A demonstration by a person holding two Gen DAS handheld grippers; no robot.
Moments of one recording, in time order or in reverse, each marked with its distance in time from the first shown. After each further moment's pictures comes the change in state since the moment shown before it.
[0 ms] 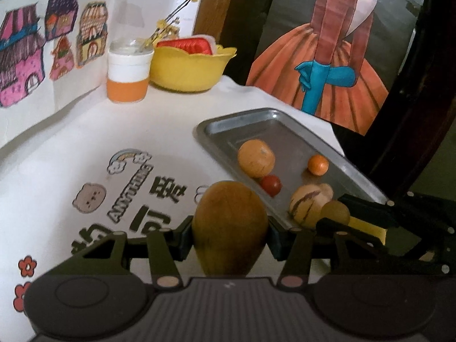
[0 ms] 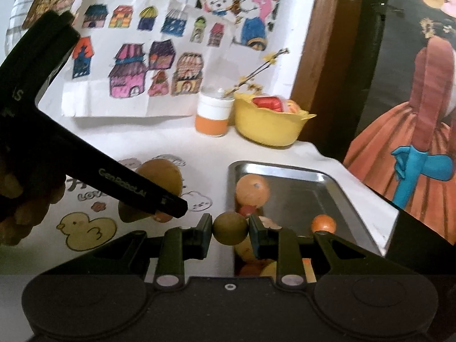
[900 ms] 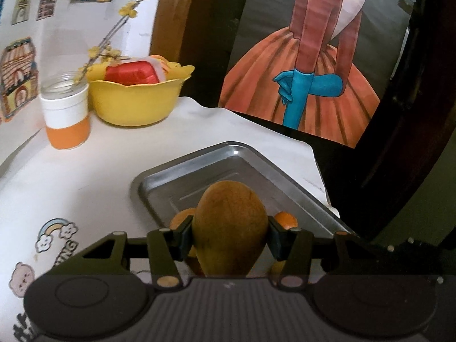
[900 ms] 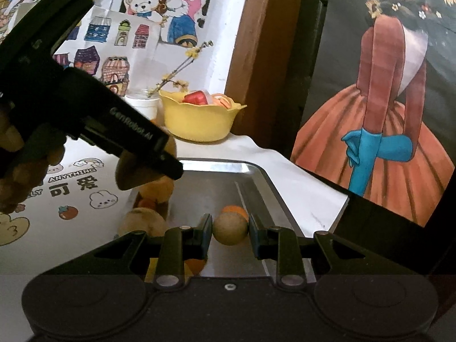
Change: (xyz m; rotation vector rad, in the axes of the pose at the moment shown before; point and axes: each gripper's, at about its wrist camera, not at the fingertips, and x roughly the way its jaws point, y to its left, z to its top) left arm 0.067 -0.066 0.068 0.040 -0.019 -0.032; right arm 0.020 -0.083 -0.028 0.088 -0.009 -0.140
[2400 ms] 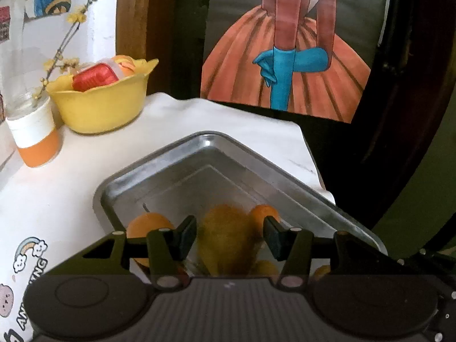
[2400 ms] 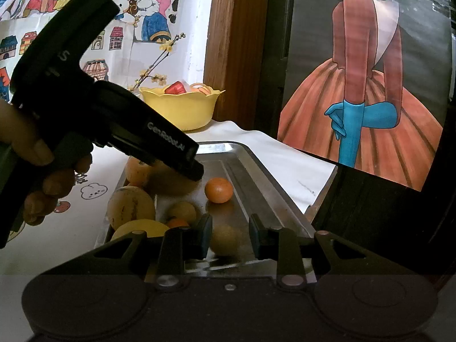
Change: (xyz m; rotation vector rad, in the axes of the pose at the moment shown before) left arm 0.030 -0.042 -0.005 0.130 0.025 0.026; right arm -0.011 -0.012 -0.022 0.119 0.023 -0.031
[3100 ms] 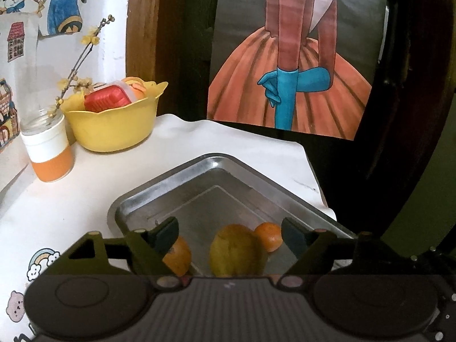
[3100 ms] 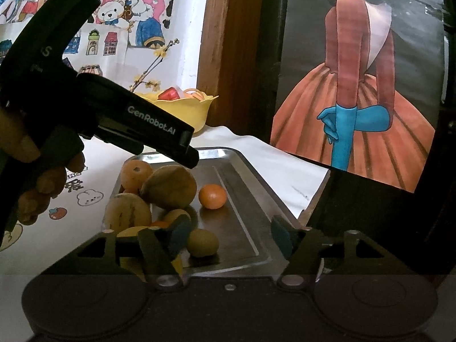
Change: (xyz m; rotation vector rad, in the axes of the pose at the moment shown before) left arm -0.017 0.001 0.002 0.001 -0.078 0.026; right arm -0.003 0.000 0.002 0.007 -0.022 -0.034
